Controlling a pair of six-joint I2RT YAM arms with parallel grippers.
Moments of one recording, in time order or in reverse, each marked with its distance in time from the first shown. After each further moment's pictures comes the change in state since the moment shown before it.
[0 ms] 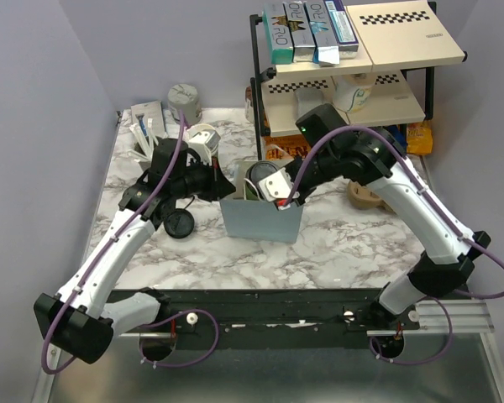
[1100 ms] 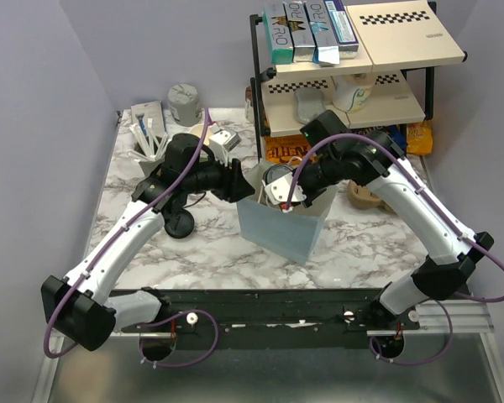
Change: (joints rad) left arm -0.077 0.087 0.031 0.099 0.115 0.148; right arm -0.060 -0.047 -0.130 -0.024 0.113 -0.062
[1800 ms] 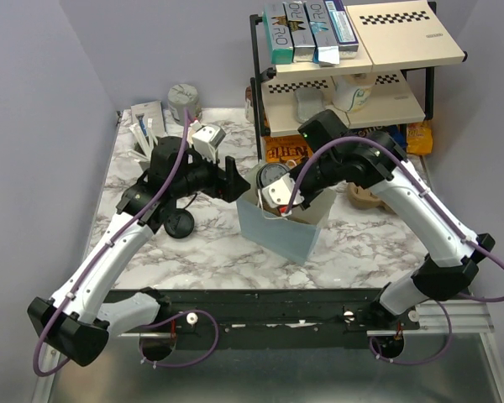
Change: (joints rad) left arm 0.000 -0.108 0.015 -0.043 -0.168 -0.068; right arm 0.043 0.001 0.056 -0.001 -0.005 0.011
